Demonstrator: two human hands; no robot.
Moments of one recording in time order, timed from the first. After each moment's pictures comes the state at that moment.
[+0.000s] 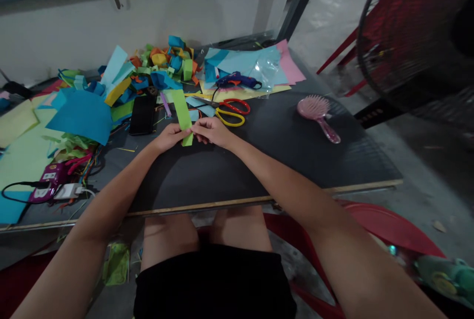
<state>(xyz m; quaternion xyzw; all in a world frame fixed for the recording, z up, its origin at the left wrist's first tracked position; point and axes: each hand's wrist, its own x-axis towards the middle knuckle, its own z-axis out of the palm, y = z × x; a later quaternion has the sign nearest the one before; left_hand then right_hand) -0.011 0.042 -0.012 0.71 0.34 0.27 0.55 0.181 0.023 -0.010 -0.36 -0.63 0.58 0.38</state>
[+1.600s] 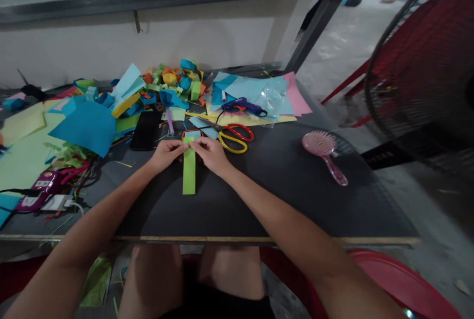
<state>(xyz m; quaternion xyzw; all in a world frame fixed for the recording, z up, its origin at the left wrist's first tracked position) -0.019 0.033 -0.011 0.68 0.43 0.36 0.47 0.162 0.027 -0.015 -0.43 -0.56 0.55 0.45</state>
